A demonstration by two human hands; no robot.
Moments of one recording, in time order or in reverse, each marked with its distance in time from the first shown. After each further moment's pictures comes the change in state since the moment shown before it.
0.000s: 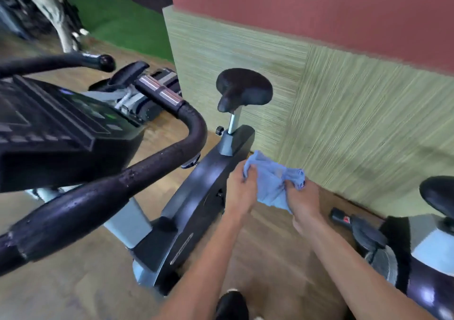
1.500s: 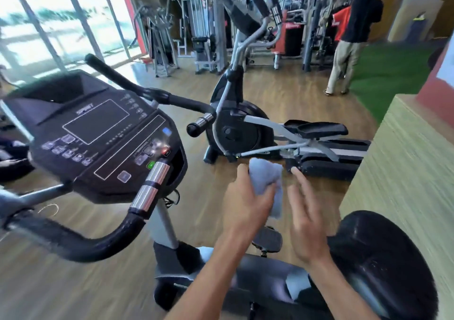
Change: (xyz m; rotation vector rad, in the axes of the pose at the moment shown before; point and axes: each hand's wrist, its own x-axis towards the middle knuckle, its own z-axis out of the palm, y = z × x) left_hand 0.318 0.170 0.018 0.364 1.243 -0.215; right_hand 0.288 -0.279 0.212 0.095 -1.374 -0.621
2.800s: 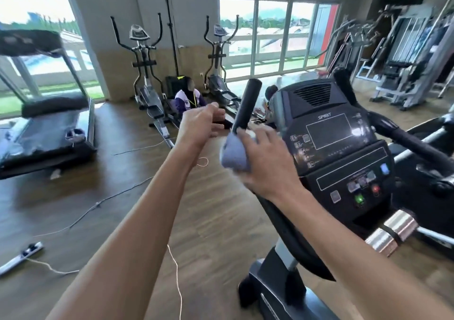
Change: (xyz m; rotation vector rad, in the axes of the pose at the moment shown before) left_hand -0.005 -0.139 -0.458 -0.311 0.806 -0.207; right_hand -0.074 -0.129 0.413 -0.670 -0.769 -1.114
